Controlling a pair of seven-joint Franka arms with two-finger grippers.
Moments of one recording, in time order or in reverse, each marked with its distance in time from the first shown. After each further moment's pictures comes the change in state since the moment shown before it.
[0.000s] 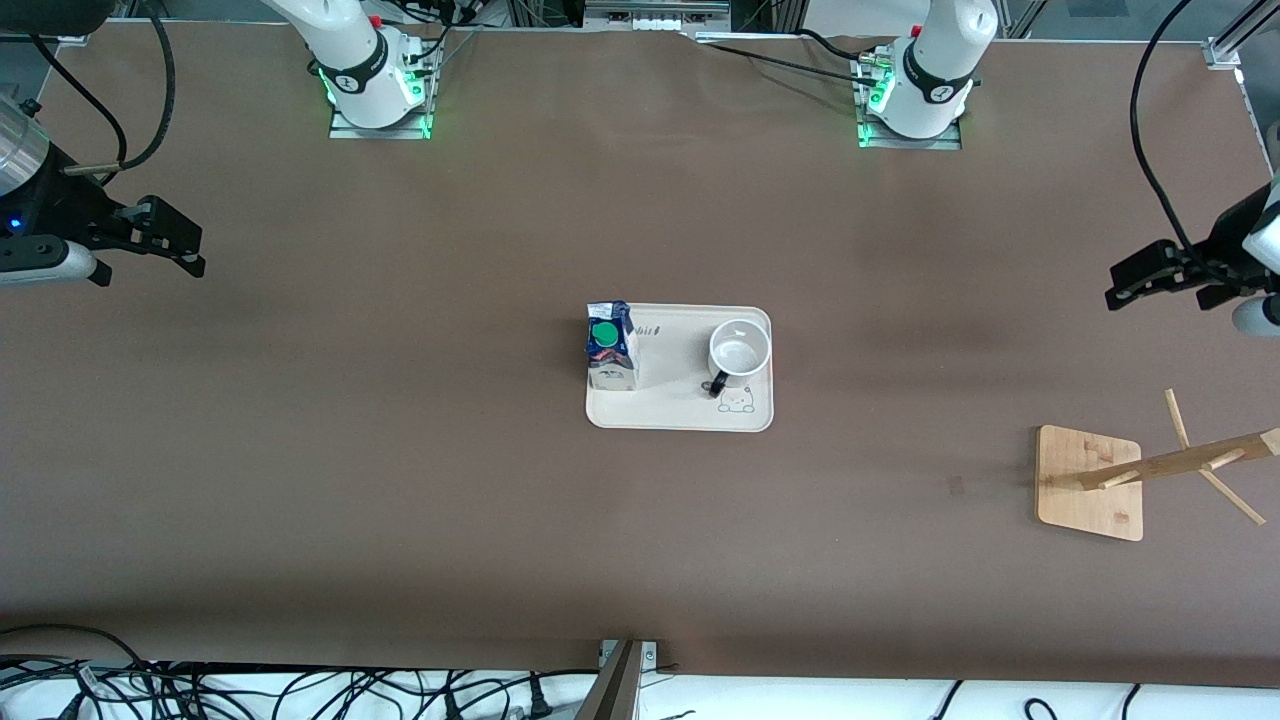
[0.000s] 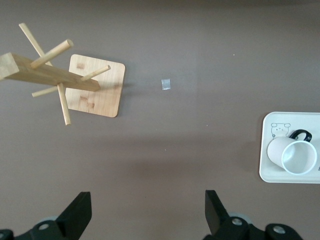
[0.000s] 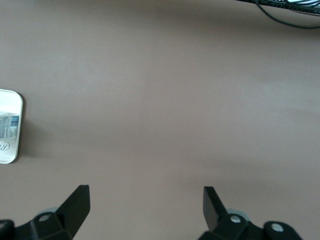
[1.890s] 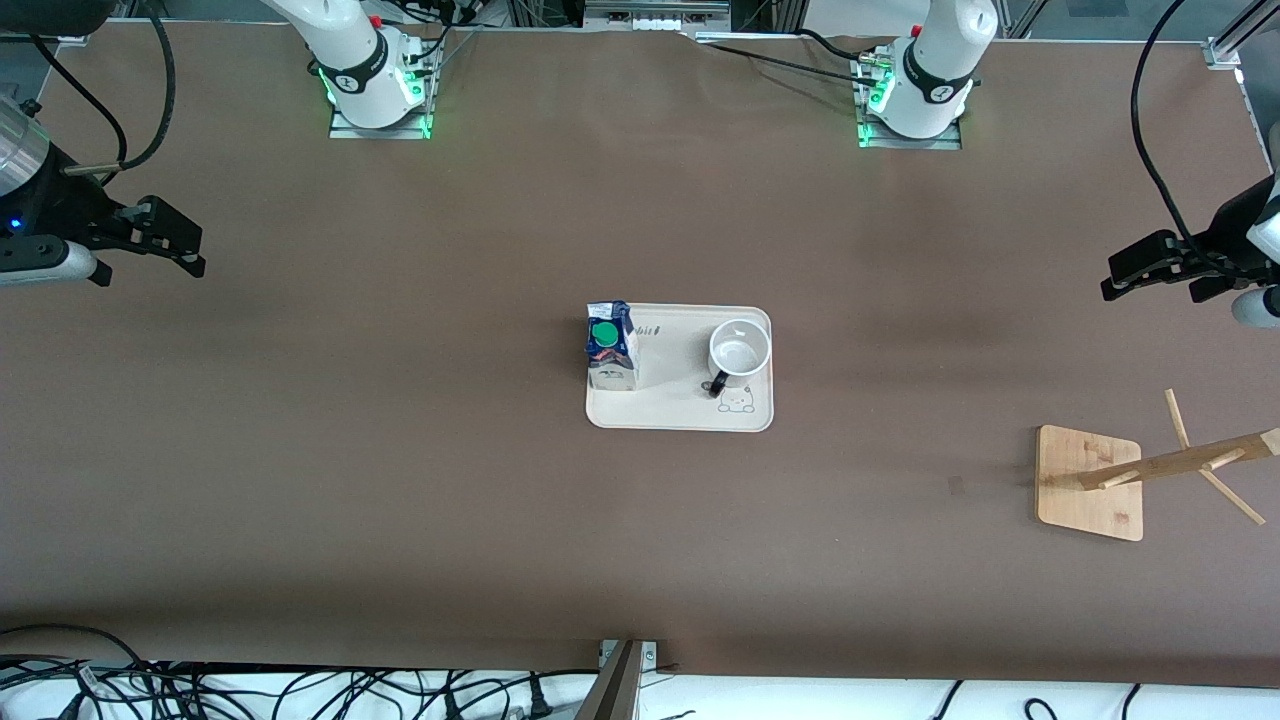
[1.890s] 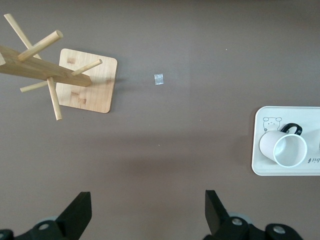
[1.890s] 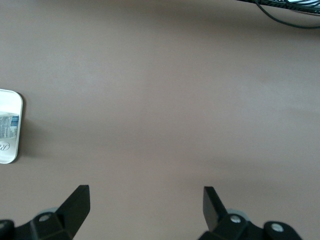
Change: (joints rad) left arm 0.014 0.000 -0.003 -0.007 -0.034 -0.005 0.017; right arm 0.000 0.000 0.000 0.000 0.000 0.000 0.000
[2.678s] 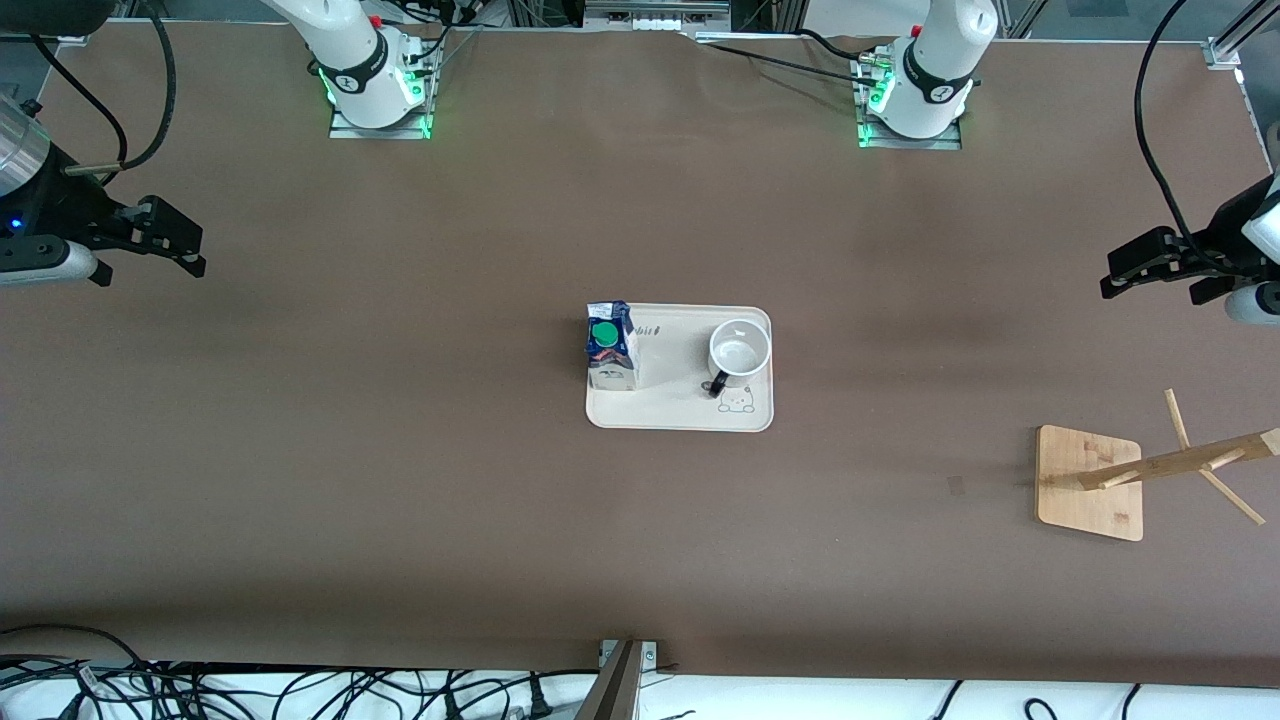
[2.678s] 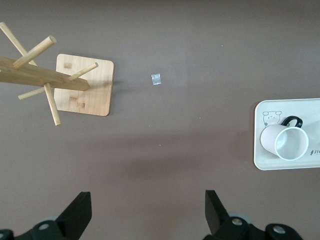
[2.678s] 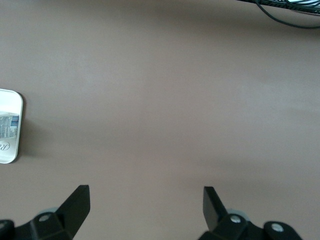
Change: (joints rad) left arm 0.000 0.000 -0.001 0.000 0.000 0.000 0.053; right arm 0.001 0.000 0.000 0.000 0.000 0.000 0.000
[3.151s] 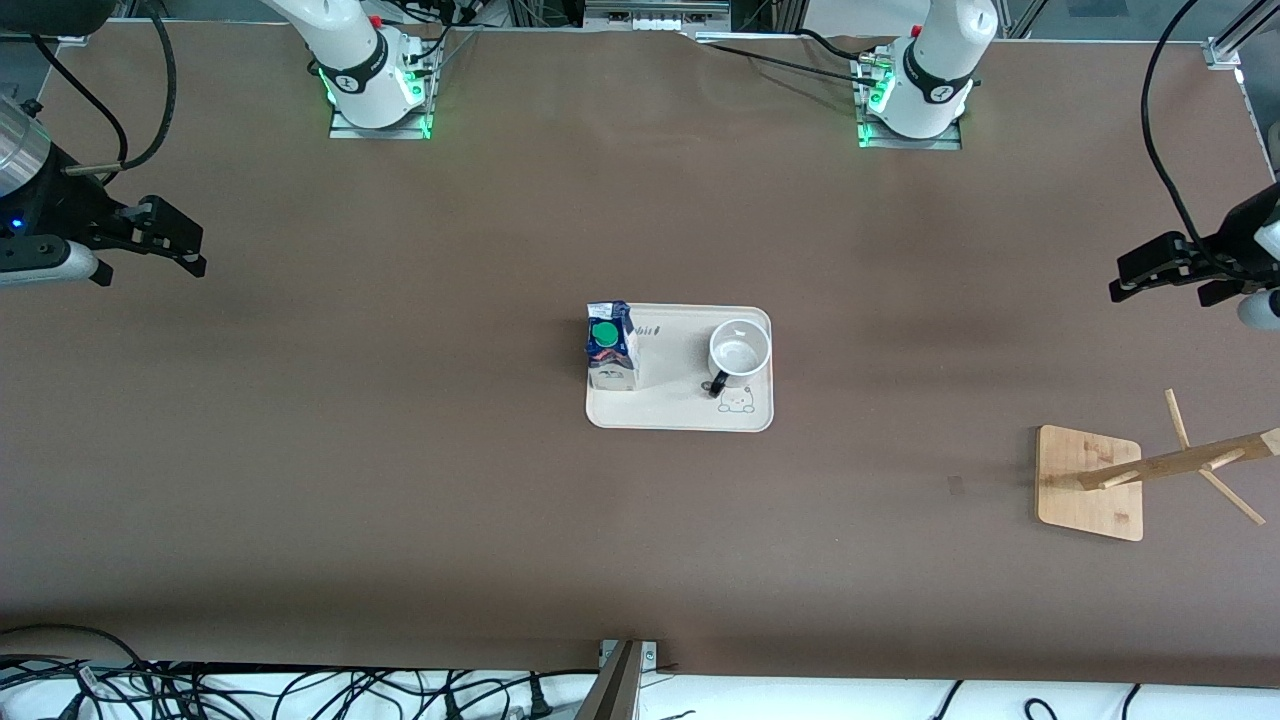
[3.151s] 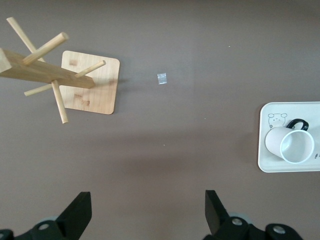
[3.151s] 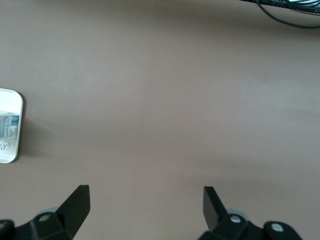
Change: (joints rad) left arm 0.041 0.009 -0.009 -0.001 0.000 0.003 0.001; right arm 0.000 0.000 0.000 0.000 0.000 -0.001 0.000
